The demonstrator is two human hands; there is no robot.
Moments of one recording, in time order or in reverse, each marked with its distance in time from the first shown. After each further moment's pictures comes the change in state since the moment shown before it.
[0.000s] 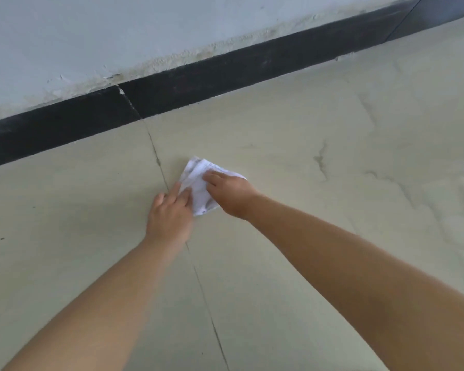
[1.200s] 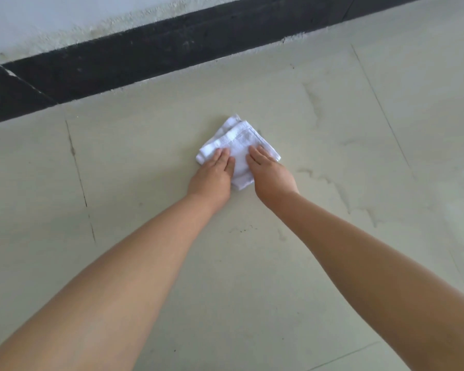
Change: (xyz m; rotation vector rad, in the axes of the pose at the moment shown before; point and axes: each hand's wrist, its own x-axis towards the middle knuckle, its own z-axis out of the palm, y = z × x) left_hand 0.137 0.187 -0.041 -0.193 -0.204 -0.081; right_hand -0.117 0.180 -0.023 0.063 -0.012 0.324
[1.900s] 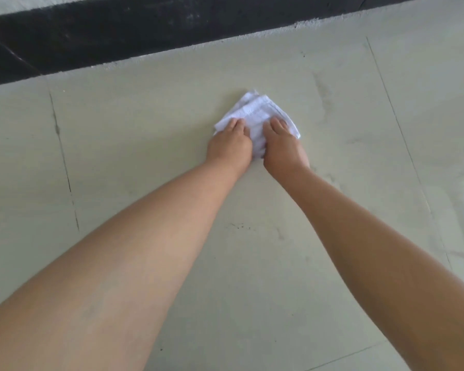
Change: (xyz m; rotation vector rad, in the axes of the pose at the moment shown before) left_hand 0.047 0.013 -0.012 -0.089 0.128 -0.081; right_hand 0.030 0.014 -0.013 0.096 0.118 0.157
